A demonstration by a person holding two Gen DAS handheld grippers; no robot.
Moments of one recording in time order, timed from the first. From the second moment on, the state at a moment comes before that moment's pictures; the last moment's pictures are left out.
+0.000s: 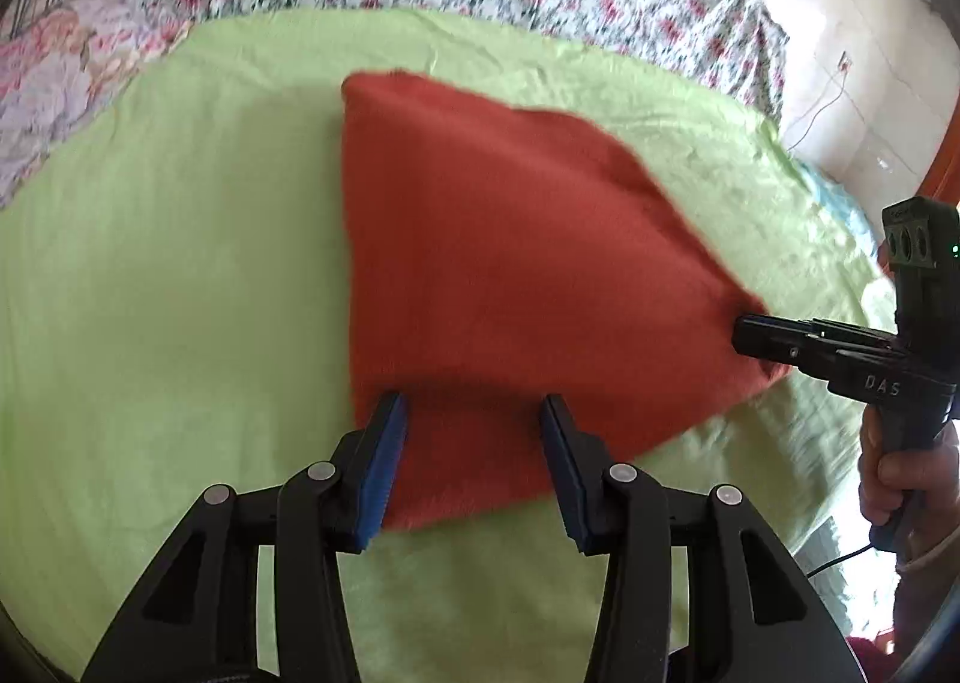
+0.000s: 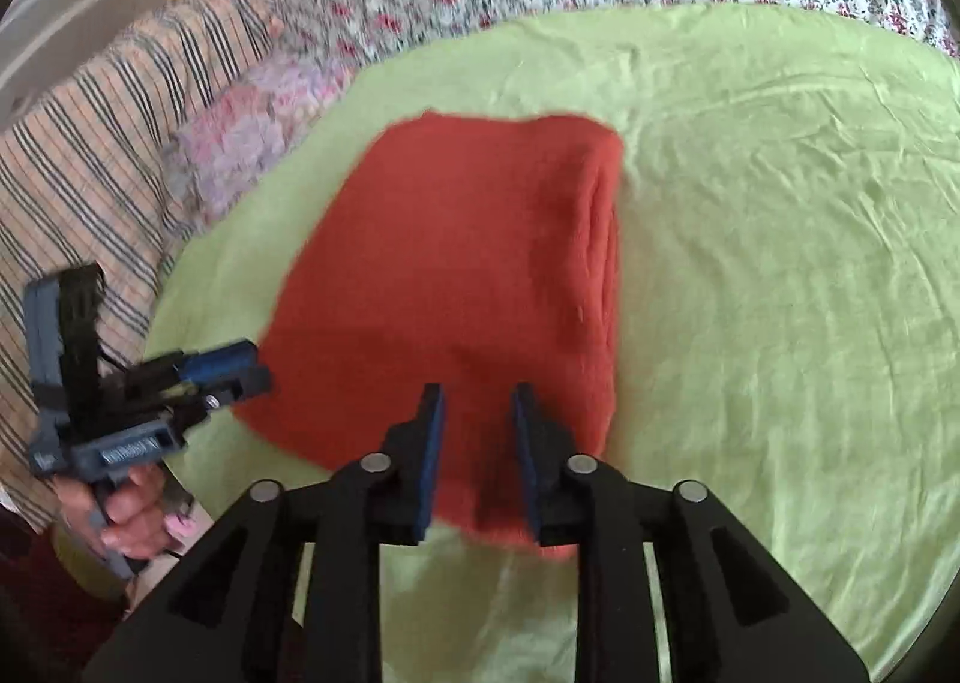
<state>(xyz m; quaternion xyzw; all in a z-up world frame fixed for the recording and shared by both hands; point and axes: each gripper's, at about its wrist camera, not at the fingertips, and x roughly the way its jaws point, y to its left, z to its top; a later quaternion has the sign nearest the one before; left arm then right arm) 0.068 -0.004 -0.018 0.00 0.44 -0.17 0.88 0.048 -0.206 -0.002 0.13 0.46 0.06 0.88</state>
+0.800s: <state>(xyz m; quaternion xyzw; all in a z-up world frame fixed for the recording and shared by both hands) 0.241 0.014 -0.009 -0.04 0.48 -0.10 0.87 0.199 -0.260 -0.034 0.15 0.49 0.03 0.86</state>
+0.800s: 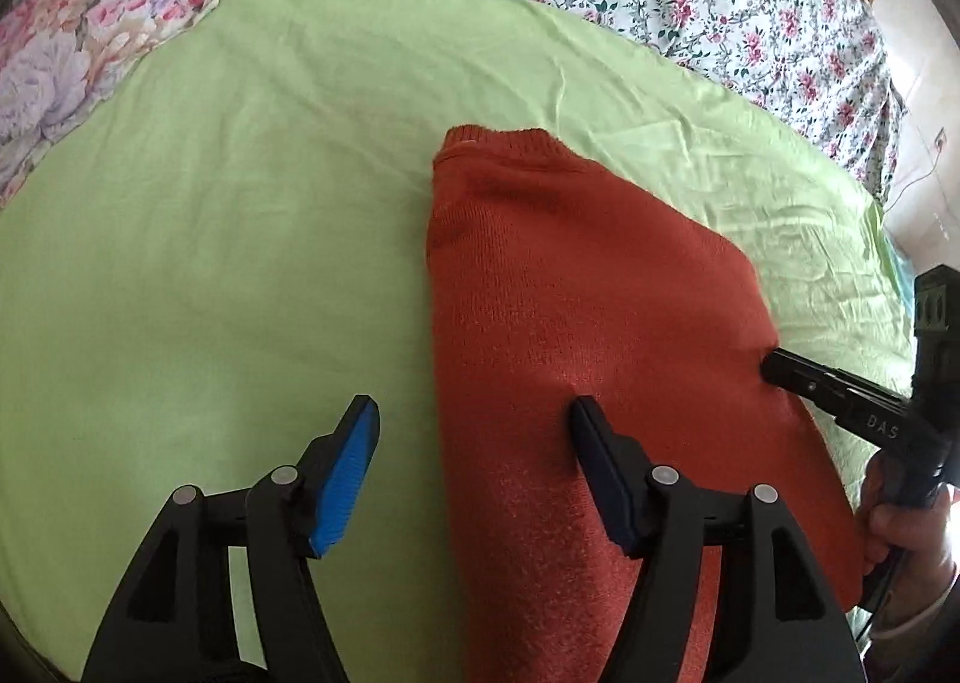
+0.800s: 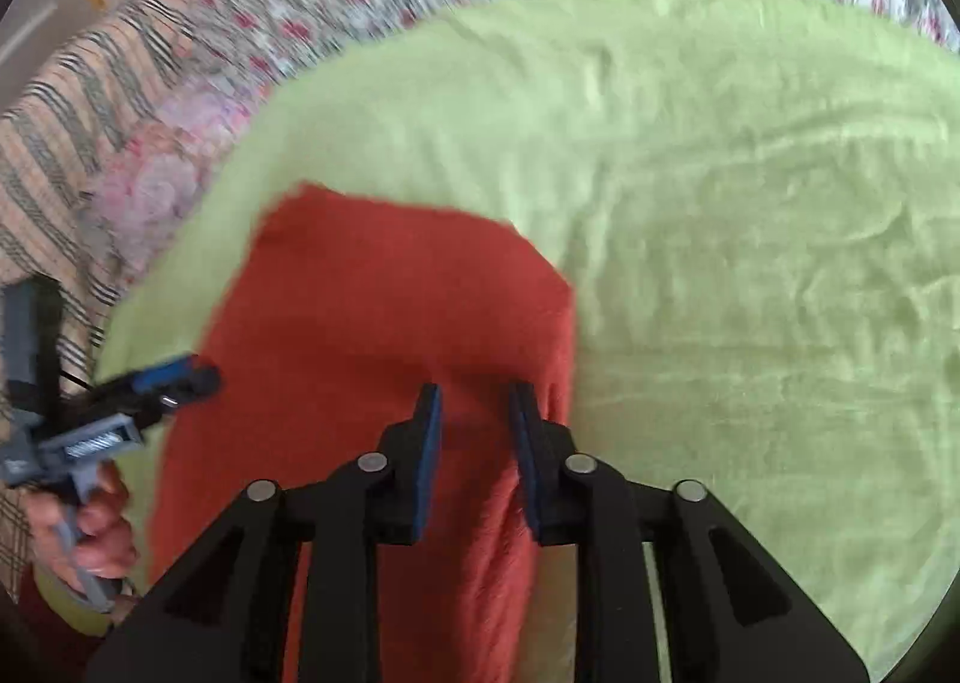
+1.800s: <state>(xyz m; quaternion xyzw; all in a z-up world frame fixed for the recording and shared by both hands) 0.039 0.033 -0.017 -0.03 0.47 -0.10 0.88 -0.005 -0.173 0.020 0.18 0.44 0.06 0.88</state>
